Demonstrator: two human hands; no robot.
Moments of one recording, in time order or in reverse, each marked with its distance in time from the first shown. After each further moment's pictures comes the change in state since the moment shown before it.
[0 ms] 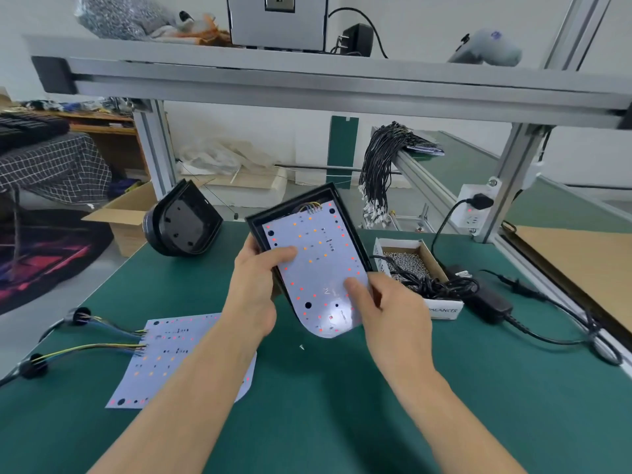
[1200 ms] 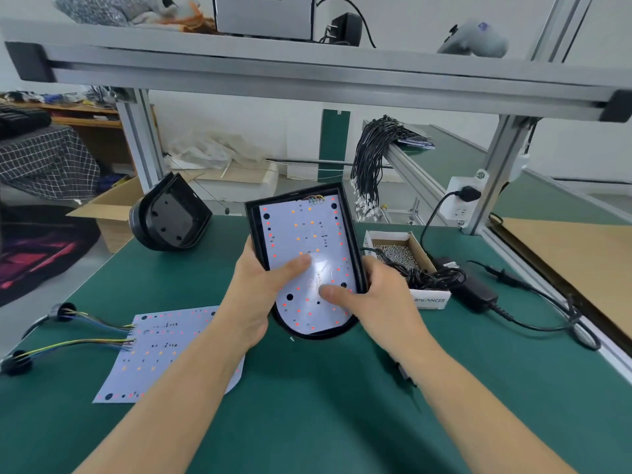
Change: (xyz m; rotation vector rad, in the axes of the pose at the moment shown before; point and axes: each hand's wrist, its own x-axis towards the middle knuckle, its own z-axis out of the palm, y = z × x) left_hand -0.019 -0.007 -0.001 0.090 -0.191 0.035; right_hand 0.015 0.003 -0.008 0.468 -0.287 0.101
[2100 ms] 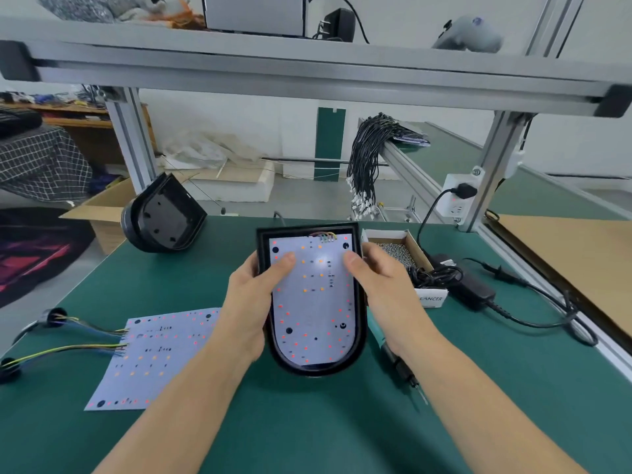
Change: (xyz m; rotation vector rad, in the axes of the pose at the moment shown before) left_hand -0.009 -0.003 0.006 -0.048 0.140 -0.165; right_hand 0.010 0.001 -0.004 0.283 0.042 0.034
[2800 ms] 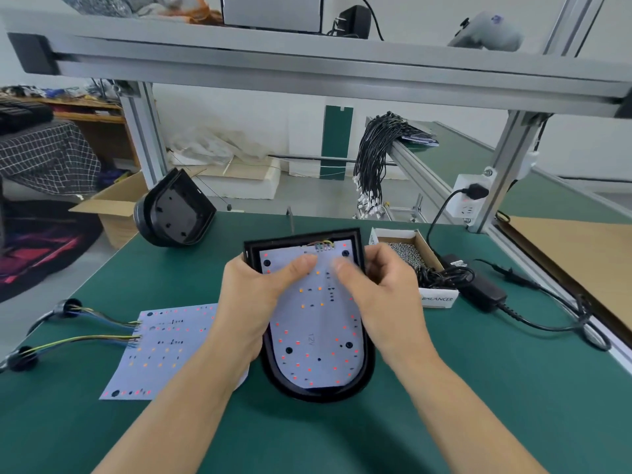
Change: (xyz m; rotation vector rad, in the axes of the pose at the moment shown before) left_hand -0.016 0.016 -0.005 0.081 -0.037 0.200; right_hand -0.023 -0.014 0.026 -0.041 0.123 -0.128
